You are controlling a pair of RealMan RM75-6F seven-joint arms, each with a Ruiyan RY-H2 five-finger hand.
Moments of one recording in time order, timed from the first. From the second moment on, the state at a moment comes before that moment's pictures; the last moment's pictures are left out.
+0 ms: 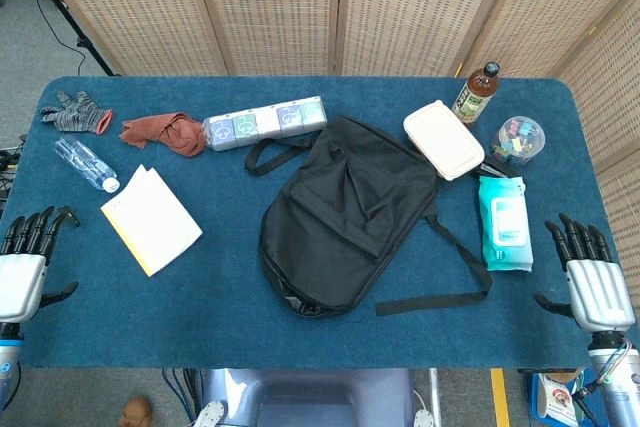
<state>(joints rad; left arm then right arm) -0.15 -1.26 -0.05 -1.38 1.48 1.45 0.05 0.15 -1.07 0.09 -1.69 -1.39 1.38 -0.14</state>
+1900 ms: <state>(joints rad) -0.37 -1.67 0.03 -0.71 1.64 1.28 -0.14 0.15 -1.06 0.11 -1.70 -1.35 1.37 -0.10</state>
